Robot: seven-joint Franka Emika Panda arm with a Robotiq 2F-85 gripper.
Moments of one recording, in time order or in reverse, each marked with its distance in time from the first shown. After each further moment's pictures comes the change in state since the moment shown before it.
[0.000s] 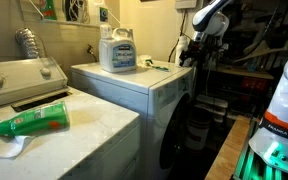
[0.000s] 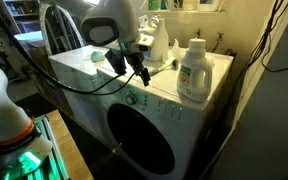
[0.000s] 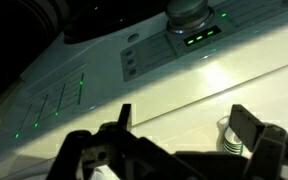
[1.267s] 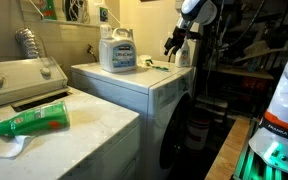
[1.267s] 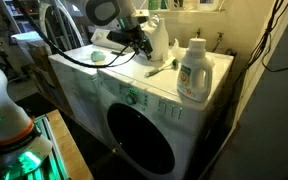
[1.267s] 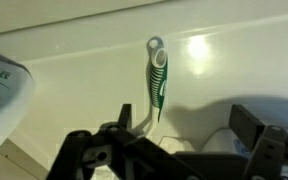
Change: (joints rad) arm 0.024 0.015 0.172 0.146 -0.058 0.019 0.001
